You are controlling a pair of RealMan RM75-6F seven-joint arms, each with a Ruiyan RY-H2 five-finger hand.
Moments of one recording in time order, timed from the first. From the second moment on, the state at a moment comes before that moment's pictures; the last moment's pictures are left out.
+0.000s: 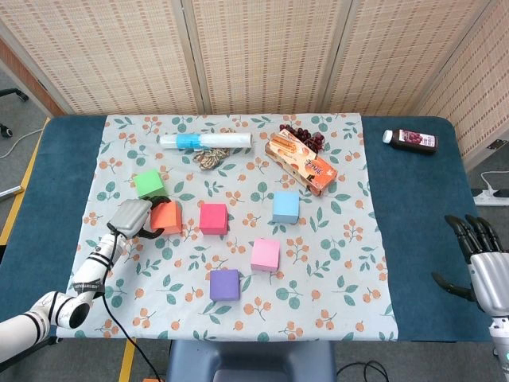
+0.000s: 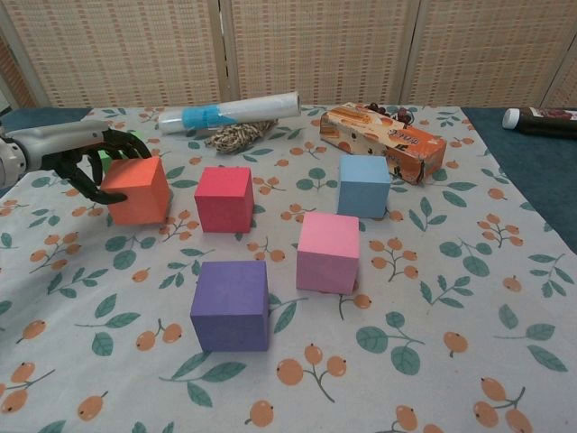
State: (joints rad) left arm -0.73 -1.47 -0.17 -1.15 1.30 0.78 -0.17; right arm 0.07 -0.99 0.07 -1.68 -1.58 1.54 0.11
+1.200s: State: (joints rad) left arm -0.86 -1.58 -0.14 -1.02 1.39 0.74 -0.25; right arm 0.04 -0.99 0.06 -1.69 -1.55 1.55 0.09
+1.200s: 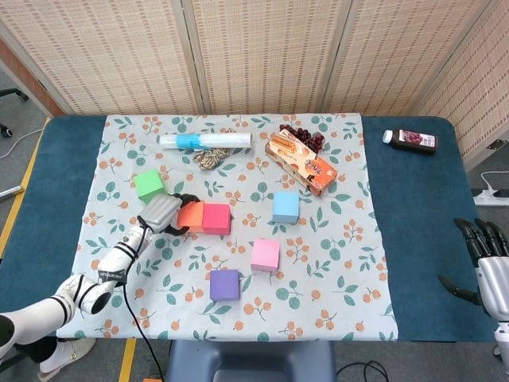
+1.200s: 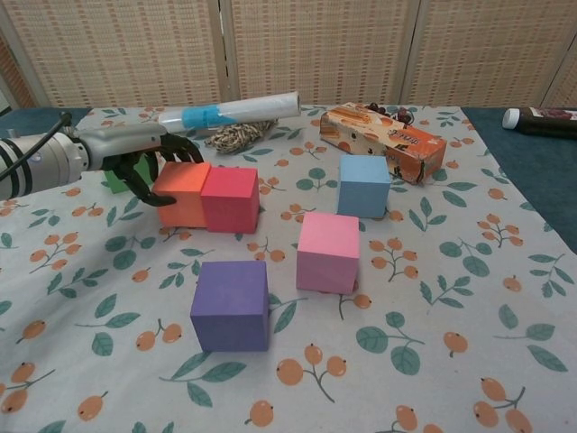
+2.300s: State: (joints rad) left arm -0.88 -1.59 -0.12 -1.00 1.37 0.72 -0.24; right arm 0.03 -0.98 0.07 -1.69 -1.55 1.56 0.09
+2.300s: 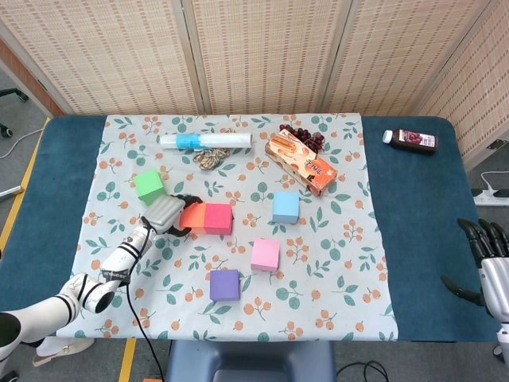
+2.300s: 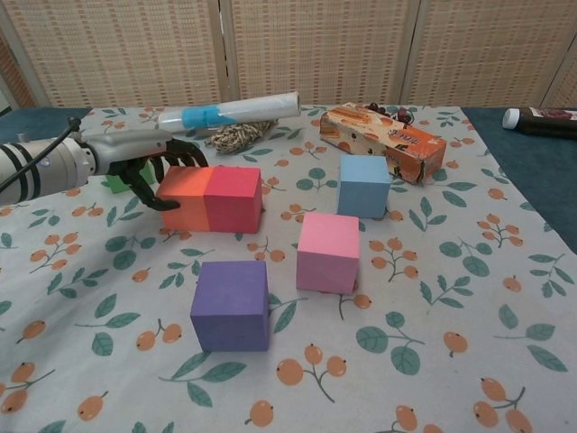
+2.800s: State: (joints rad) left arm -0.87 -1.58 -0.12 -1.03 1.34 0.72 -0.18; right arm 0.03 -0.98 0.06 -1.69 -1.55 1.56 0.09
